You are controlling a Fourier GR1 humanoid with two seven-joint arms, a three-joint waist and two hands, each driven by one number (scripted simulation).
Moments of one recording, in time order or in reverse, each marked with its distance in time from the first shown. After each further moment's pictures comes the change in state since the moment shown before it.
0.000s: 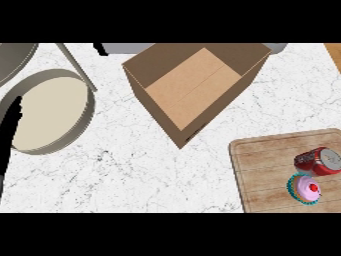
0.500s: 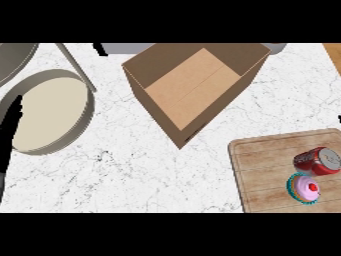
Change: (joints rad) left arm -0.017 -0.019 0.023 0.032 -0.022 -0.016 -0.010; right arm -0.148 -0.061 0.173 -0.008 0.258 0.088 0.152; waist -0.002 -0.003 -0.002
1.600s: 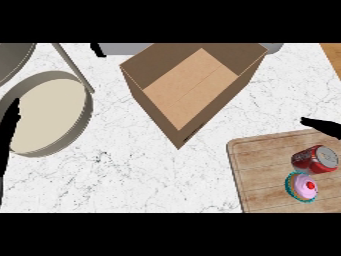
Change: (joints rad) left arm 0.036 -0.079 0.114 -0.050 -0.107 -0.083 0.017; right arm -0.085 0.198 -0.028 -0.010 0.280 0.101 0.099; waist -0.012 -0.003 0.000
